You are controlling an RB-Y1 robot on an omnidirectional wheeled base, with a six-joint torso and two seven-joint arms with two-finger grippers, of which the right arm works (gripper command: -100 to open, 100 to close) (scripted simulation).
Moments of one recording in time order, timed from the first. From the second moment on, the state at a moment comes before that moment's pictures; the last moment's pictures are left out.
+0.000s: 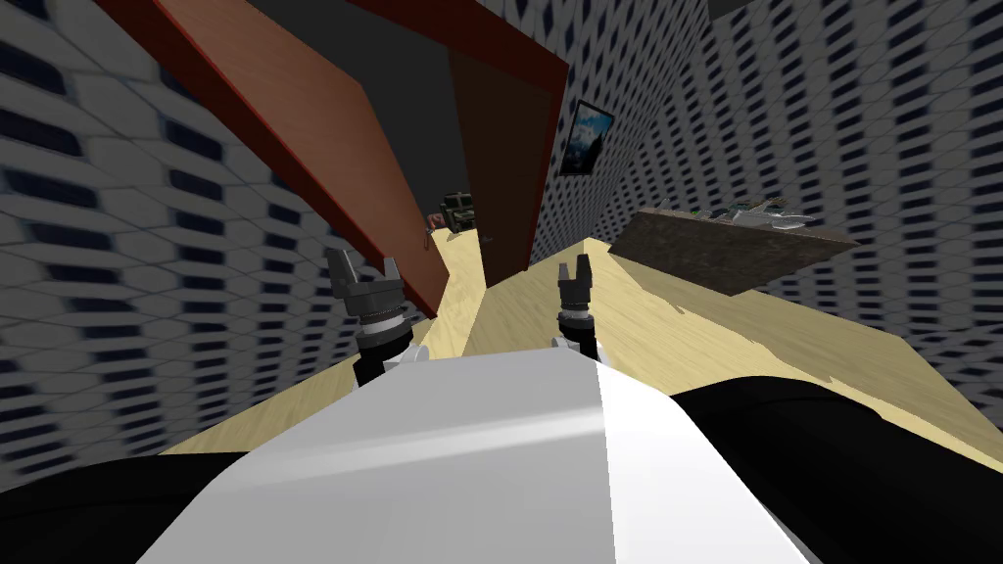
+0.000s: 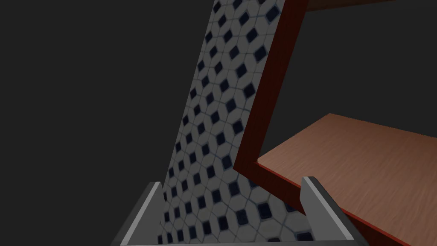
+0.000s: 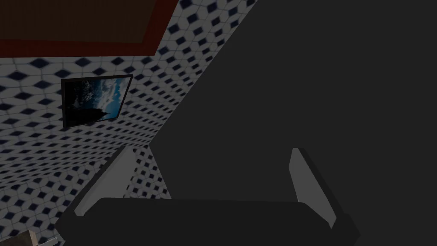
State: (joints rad) arm 0.54 -0.02 0.07 -2.23 0.08 -0.63 0.07
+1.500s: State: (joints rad) arm 0.42 -0.08 0.07 -1.94 0.08 -0.66 0.06
